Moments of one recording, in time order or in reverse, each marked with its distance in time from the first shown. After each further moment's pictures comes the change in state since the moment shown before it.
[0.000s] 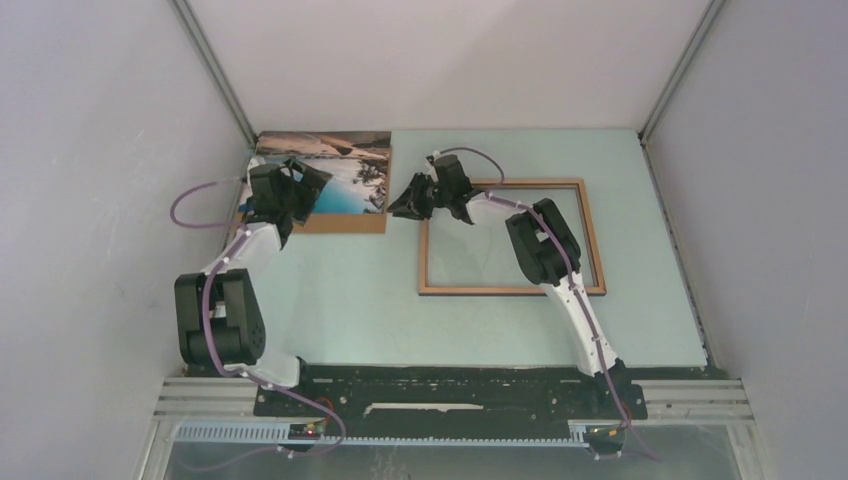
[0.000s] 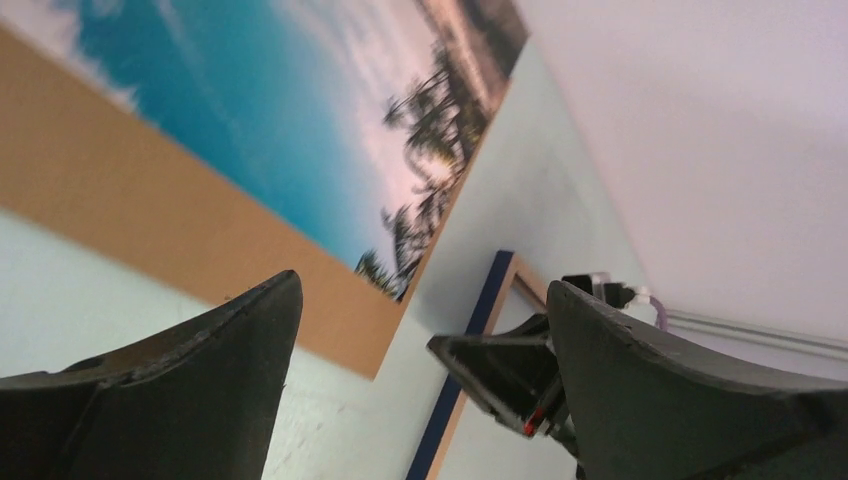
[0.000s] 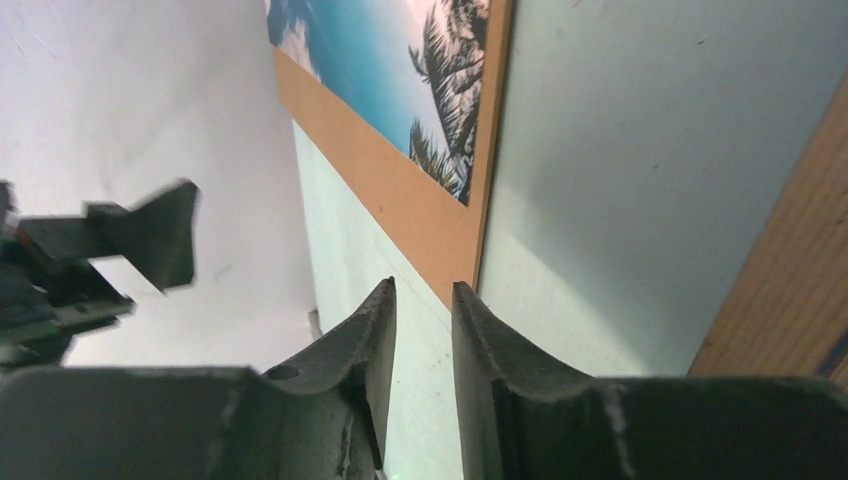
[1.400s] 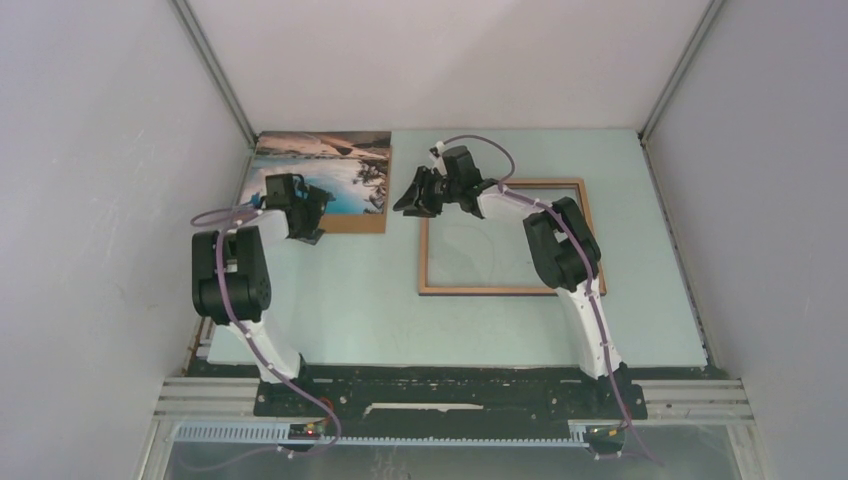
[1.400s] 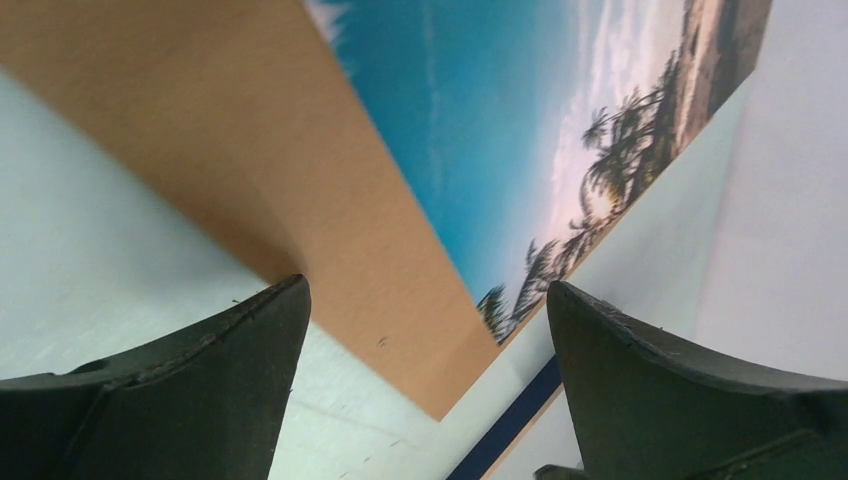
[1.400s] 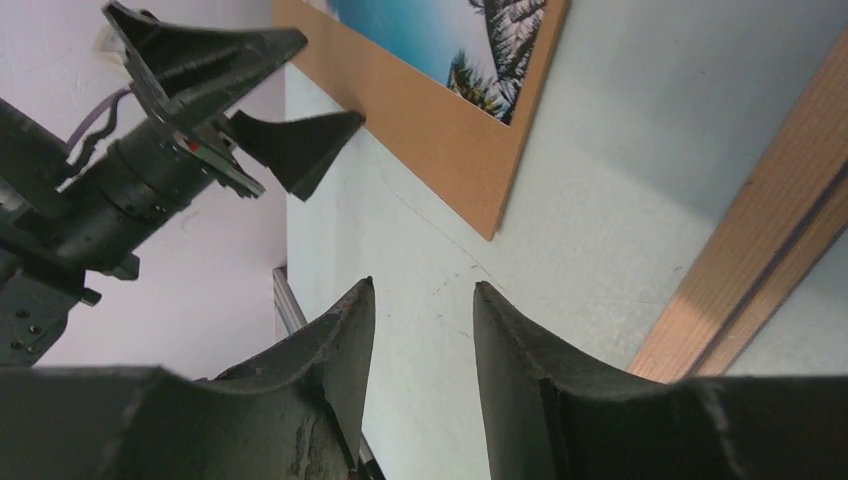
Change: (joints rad) left arm 0.017 0.309 0.122 -0.086 -0.032 -0.171; right arm -0.008 -0.193 -0.125 -0.132 -0.026 -0.210
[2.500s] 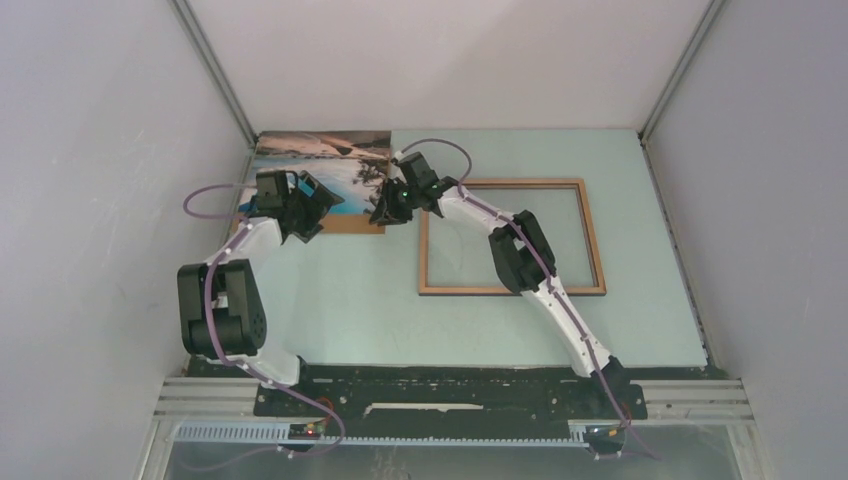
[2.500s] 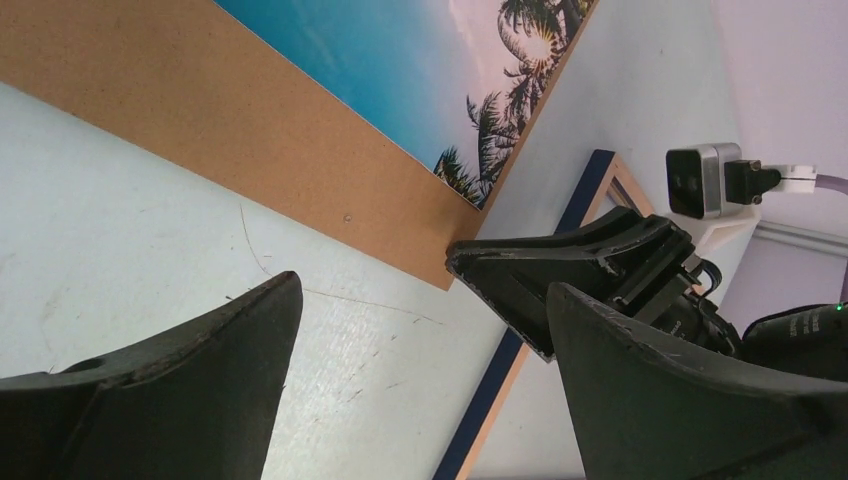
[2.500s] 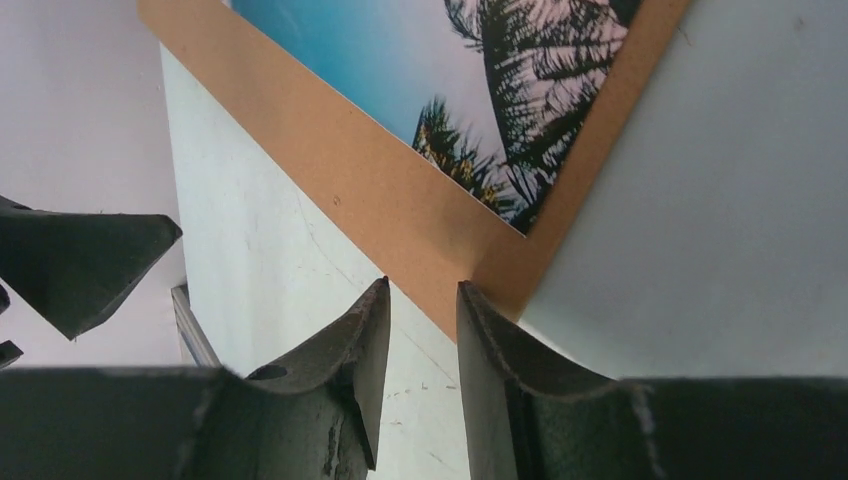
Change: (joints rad) left arm -0.018 -0.259 -0.082 -0.109 0.142 0.314; right arm 0.127 0.357 0.589 -0.386 0.143 -0.139
